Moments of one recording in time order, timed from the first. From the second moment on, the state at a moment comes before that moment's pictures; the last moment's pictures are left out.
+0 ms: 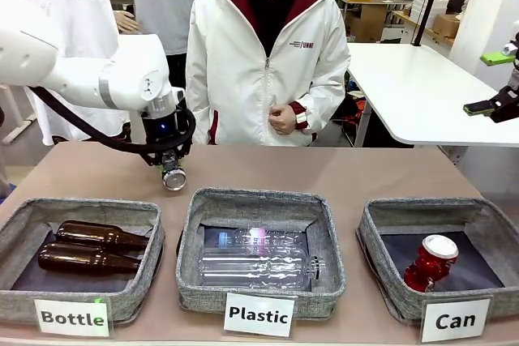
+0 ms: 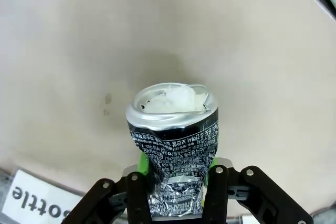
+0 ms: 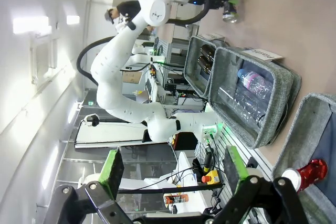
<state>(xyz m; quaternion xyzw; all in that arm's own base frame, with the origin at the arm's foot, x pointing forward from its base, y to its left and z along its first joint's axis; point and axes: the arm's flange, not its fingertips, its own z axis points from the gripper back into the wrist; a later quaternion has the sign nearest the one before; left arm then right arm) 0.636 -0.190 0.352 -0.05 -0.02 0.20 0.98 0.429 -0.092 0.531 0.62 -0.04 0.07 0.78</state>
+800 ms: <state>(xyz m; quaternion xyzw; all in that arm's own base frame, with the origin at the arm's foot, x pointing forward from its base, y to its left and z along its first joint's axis) 0.390 -0.071 0.496 -0.10 -0.04 -0.29 0.95 0.429 -0.093 0.531 0.62 -0.04 0.07 0.78</state>
